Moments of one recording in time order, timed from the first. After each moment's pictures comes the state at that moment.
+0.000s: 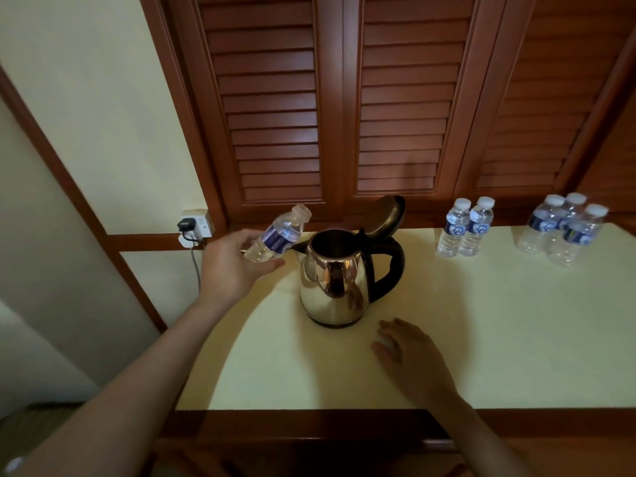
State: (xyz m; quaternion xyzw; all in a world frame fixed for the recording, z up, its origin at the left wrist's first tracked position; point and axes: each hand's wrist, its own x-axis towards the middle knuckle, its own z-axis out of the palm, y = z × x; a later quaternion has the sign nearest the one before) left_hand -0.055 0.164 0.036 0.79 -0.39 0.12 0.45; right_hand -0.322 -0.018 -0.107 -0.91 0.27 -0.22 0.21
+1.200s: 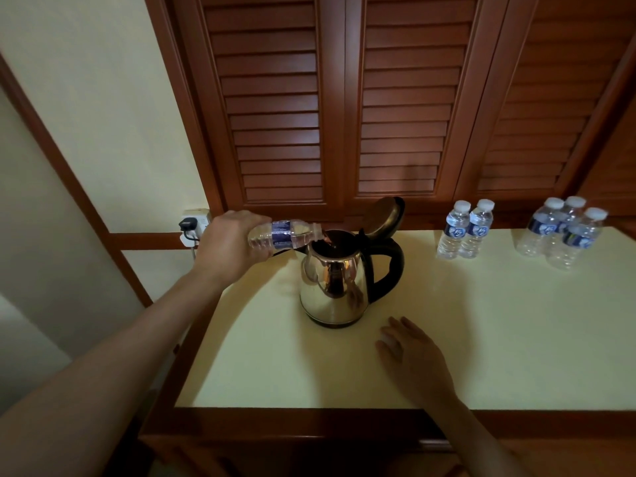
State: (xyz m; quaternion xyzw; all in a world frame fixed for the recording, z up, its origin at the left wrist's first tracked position) left_hand -0.037 0.160 0.069 0.80 -0.50 0.21 0.27; right_hand -0.322 -0.020 -0.115 -0.91 0.30 -0.24 0.19
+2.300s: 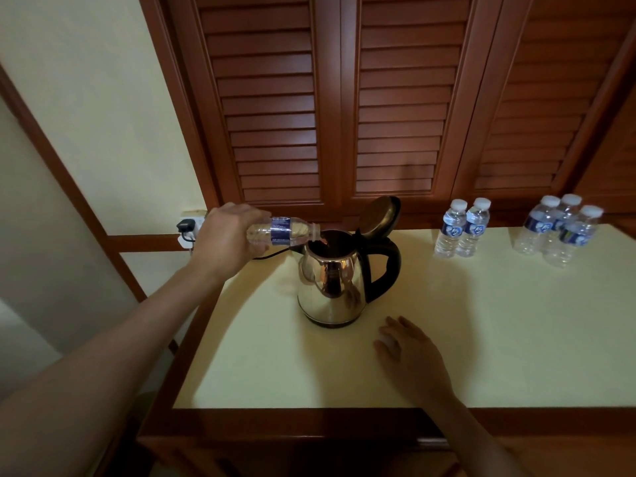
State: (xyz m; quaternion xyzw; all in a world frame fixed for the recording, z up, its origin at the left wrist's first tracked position) left_hand -0.039 0.156 0.080 0.80 -0.50 0.24 0.23; right_hand -0.321 -0.023 -0.118 -0.90 0.30 -0.24 0.20
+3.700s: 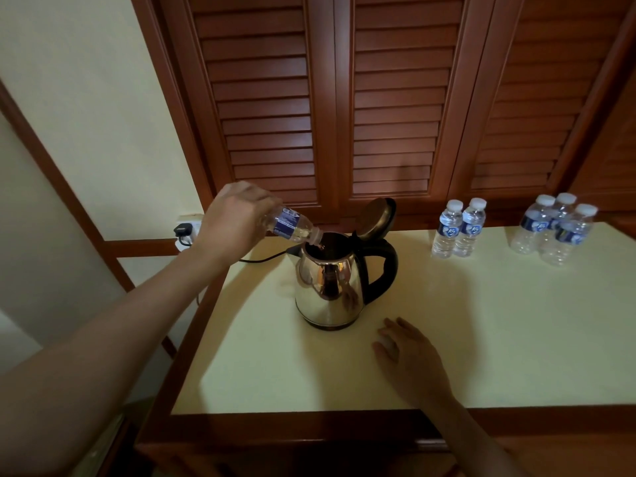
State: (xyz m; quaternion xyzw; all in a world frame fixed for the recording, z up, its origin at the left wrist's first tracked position) left_hand -0.040 0.136 0.109 0.74 -0.58 0.32 0.12; right_hand -0.322 -0.023 -0.117 -0.91 0.29 -0.24 0.17
